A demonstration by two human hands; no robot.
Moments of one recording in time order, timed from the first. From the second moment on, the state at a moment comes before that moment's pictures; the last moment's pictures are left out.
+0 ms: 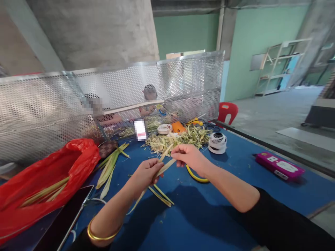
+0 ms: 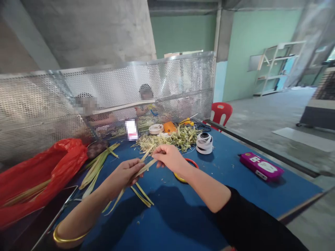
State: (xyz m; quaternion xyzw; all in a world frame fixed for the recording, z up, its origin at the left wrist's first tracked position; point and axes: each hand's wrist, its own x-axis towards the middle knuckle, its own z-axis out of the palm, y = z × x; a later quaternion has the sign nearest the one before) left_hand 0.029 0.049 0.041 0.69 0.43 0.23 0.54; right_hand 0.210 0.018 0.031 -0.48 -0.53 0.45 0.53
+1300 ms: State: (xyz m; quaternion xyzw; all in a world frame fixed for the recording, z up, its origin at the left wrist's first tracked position) left_hand 0.031 0.046 0.034 0.64 0.46 0.30 0.54; right_hand 0.218 0.026 0.025 -0.59 -0.65 0.25 0.40
